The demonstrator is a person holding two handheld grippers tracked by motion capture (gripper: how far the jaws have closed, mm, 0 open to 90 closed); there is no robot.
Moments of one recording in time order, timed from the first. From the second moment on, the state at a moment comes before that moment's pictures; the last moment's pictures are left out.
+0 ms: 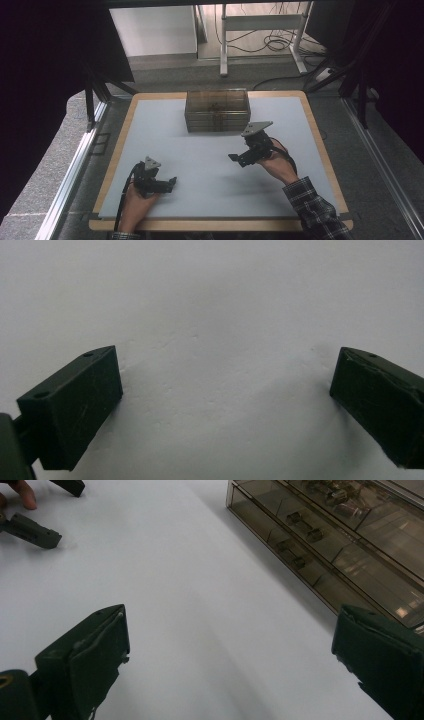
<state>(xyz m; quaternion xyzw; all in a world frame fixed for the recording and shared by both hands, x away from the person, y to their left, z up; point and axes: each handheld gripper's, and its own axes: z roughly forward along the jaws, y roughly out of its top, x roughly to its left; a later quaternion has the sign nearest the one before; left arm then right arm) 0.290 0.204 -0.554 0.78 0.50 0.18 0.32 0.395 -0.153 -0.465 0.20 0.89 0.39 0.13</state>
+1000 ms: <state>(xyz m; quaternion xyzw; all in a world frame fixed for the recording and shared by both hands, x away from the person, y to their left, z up) 0.290 0.204 -0.554 0.78 0.50 0.18 0.32 0.384 -0.173 -0.478 0.22 0.89 0.38 0.13</state>
